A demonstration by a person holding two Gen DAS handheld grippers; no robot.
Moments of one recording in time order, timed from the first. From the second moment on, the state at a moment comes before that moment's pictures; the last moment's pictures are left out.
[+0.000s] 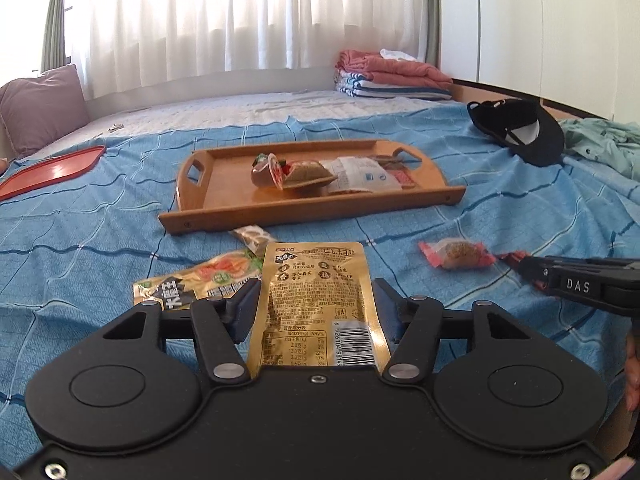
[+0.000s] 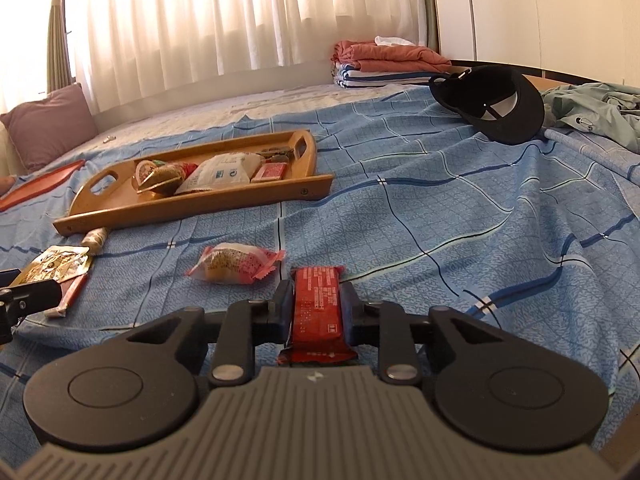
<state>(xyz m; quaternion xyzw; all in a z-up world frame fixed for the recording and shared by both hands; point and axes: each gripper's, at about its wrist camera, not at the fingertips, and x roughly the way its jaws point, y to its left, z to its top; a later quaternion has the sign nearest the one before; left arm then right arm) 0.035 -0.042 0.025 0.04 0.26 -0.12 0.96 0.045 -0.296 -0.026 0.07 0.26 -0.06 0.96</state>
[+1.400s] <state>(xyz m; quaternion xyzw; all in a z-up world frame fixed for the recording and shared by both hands) 0.139 0.026 0.083 -0.04 0.25 -0.07 0.97 0.111 -0.292 0.031 0.06 0.23 -0.04 0.97</state>
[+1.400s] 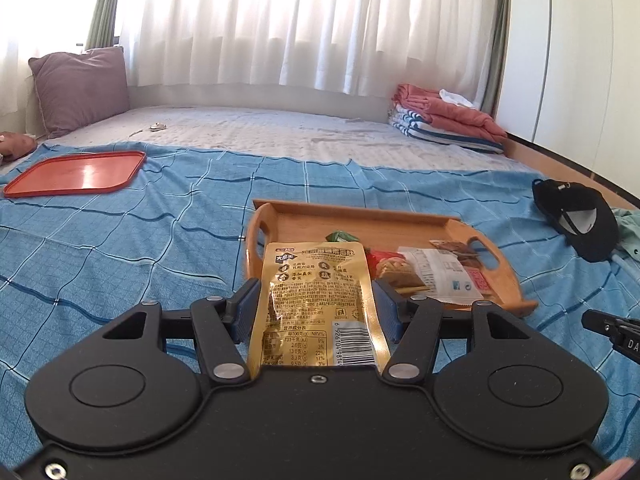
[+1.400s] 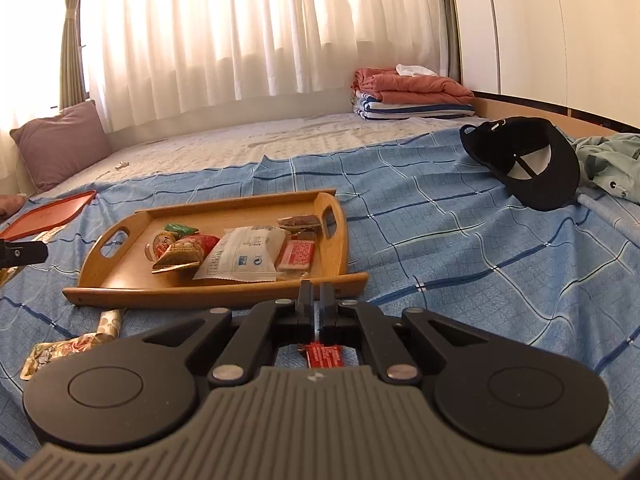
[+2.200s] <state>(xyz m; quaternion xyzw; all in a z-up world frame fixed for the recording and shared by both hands) 0.140 0.017 0.056 -0.03 0.28 -0.07 0.96 0.117 -0.295 -0.013 0.03 0.29 -0.04 0.96</state>
